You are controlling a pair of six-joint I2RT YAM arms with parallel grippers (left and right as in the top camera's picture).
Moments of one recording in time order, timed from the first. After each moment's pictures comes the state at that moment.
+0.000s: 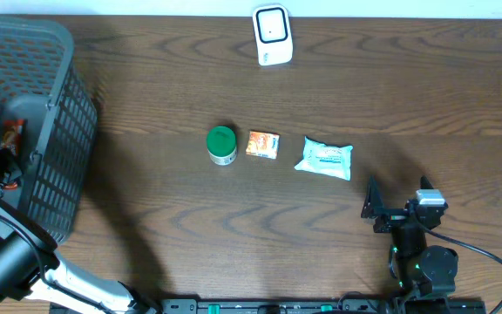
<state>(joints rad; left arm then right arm) 0.84 1.96 1.33 -0.53 0.07 0.27 0.07 0.02 0.01 -0.07 0.04 0.09</state>
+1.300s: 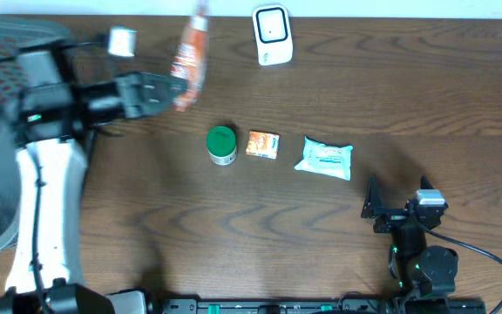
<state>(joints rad) 0.12 1.47 1.32 -0.58 1.39 -0.27 0.07 0.02 0.01 -0.07 0.04 0.09</state>
